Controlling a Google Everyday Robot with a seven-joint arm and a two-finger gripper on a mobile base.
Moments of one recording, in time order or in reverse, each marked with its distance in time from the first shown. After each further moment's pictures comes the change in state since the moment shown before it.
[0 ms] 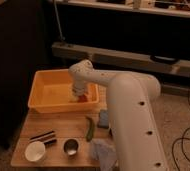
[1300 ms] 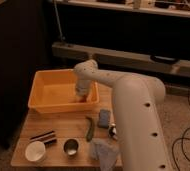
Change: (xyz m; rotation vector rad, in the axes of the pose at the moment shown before) arm 0.006 -0.010 -0.014 -0.065 -0.054 0.030
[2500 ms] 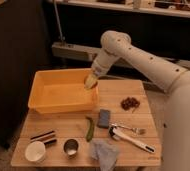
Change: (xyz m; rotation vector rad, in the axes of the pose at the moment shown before) arm 0.065 0.014 -0.206 -0.113 -0.193 -0.332
